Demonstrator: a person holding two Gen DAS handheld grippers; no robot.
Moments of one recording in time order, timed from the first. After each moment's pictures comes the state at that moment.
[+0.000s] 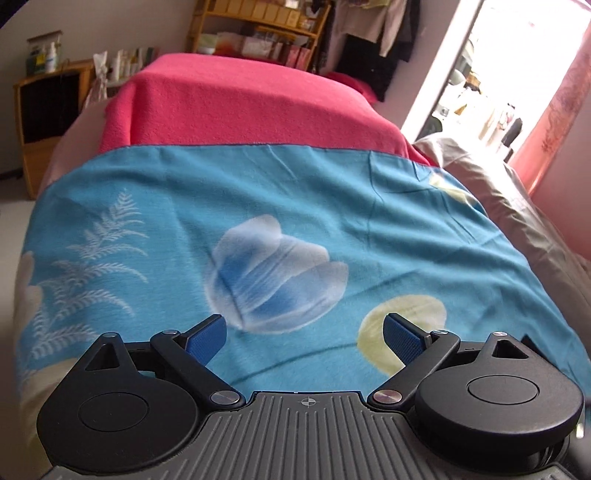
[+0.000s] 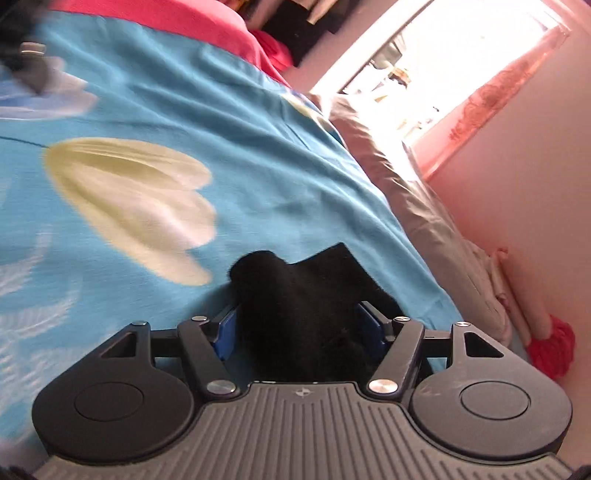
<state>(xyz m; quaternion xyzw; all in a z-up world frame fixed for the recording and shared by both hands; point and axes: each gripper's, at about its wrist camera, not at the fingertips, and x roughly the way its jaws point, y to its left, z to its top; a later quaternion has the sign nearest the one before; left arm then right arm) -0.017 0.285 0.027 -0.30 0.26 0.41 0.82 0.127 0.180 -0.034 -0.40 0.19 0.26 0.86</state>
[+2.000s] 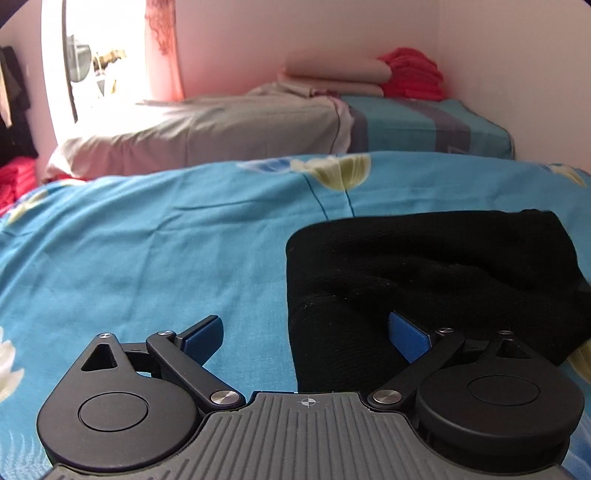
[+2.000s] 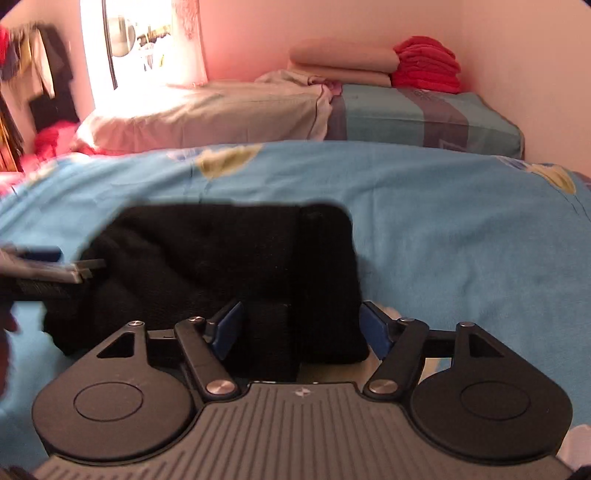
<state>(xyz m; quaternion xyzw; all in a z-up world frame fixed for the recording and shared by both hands) 0.167 -0.037 0.010 0.02 0.35 -0.03 0.93 0.176 -0.257 0.021 0.02 0.35 0.08 0.93</state>
